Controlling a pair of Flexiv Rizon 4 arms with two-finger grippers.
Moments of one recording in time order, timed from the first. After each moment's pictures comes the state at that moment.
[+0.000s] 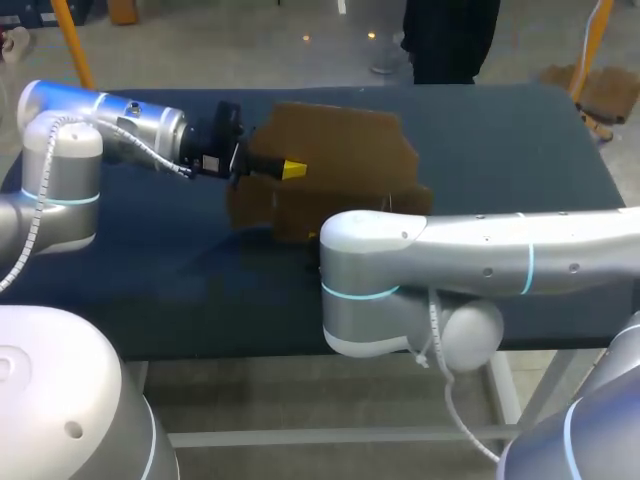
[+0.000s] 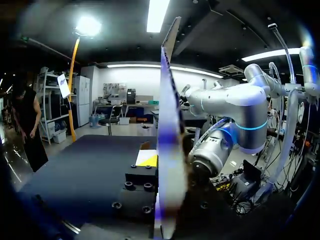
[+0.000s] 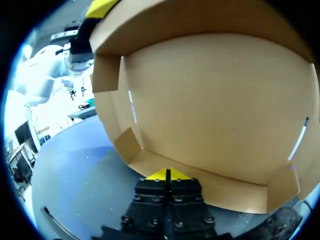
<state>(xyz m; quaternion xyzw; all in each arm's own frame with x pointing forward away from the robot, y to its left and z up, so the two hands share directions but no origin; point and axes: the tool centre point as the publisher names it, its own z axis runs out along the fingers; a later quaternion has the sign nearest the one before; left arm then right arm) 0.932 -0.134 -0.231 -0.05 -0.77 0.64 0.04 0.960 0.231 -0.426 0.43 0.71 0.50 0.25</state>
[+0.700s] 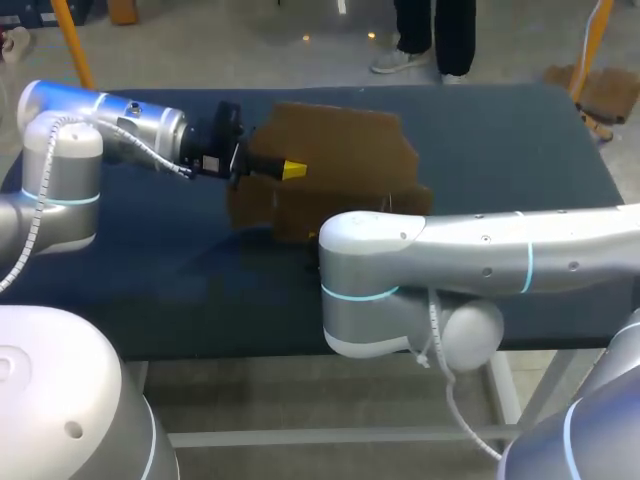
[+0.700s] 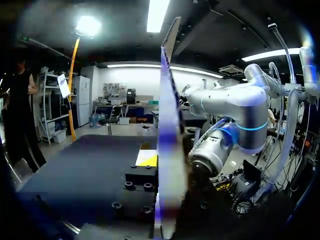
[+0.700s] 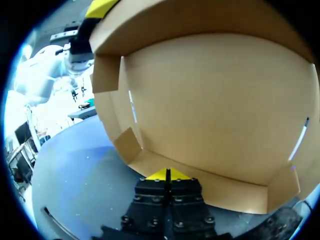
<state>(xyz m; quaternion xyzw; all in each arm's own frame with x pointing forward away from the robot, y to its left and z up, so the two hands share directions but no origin) 0.932 -0.134 -0.232 -0.05 -0.77 0.64 0.04 0.960 0.231 -0.426 0.43 0.71 0.50 0.25</state>
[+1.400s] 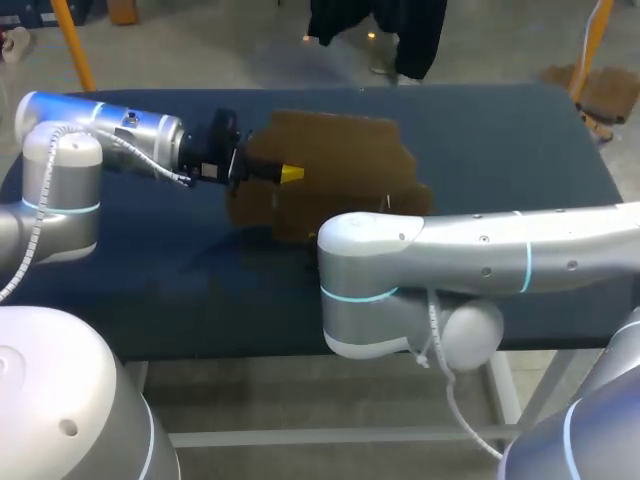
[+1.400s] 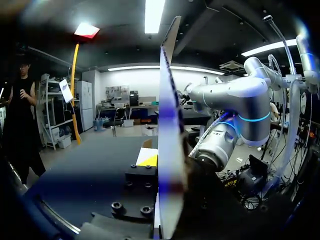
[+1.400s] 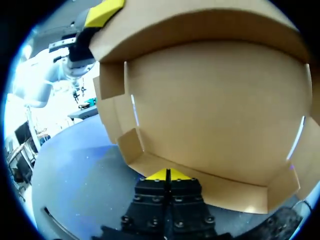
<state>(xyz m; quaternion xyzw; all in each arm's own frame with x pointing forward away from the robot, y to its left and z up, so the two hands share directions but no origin) 0.938 -0.130 -0.241 -0.06 -0.76 0.64 0.01 0.960 0.232 -0.426 0.43 0.71 0.50 0.25</state>
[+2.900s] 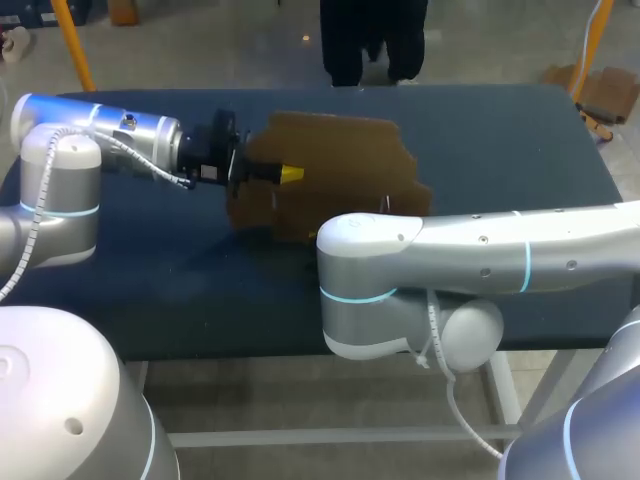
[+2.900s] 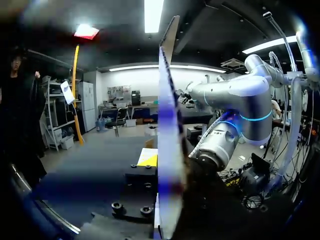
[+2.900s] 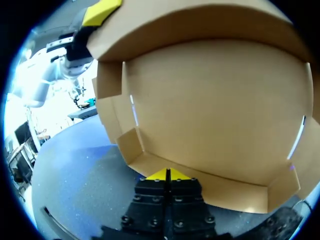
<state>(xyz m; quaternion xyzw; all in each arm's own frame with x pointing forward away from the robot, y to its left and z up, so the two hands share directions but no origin) 0.936 -0.129 -0.239 -0.06 -0.77 0.64 -0.01 0.960 0.232 -0.426 0.43 0.71 0.50 0.25</state>
